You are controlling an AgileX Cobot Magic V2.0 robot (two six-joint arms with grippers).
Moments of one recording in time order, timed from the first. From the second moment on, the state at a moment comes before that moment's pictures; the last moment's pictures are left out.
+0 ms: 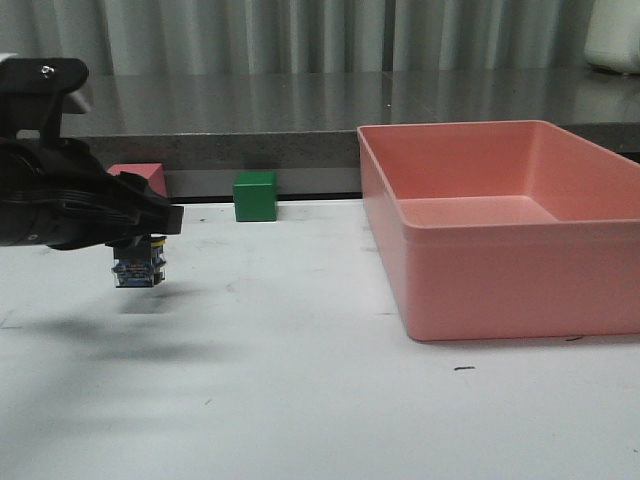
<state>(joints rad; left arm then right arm) -0.46 1.81 -0.63 -0.18 -0.73 0.05 0.09 0.49 -0.46 -0.13 0.38 0.22</state>
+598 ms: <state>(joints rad) -0.46 1.86 -0.63 -0.18 -0.77 0.05 0.09 0.49 -0.46 -0.13 0.38 0.22</state>
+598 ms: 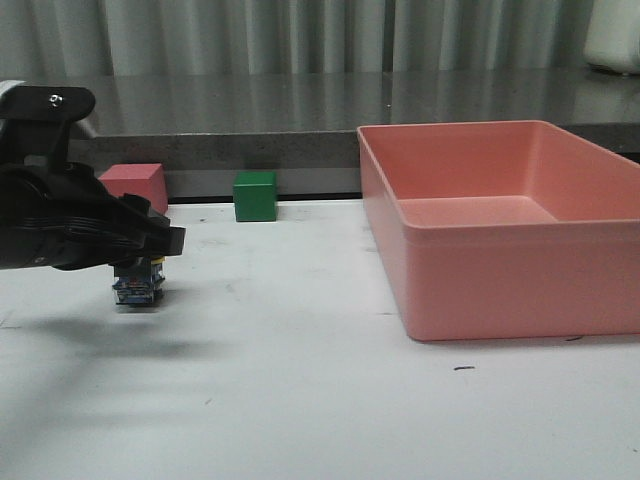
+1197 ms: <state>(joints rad) -0.46 1.86 -0.63 -0.18 -0.77 0.05 0.09 0.49 -0.46 -0.13 0.38 0.22</state>
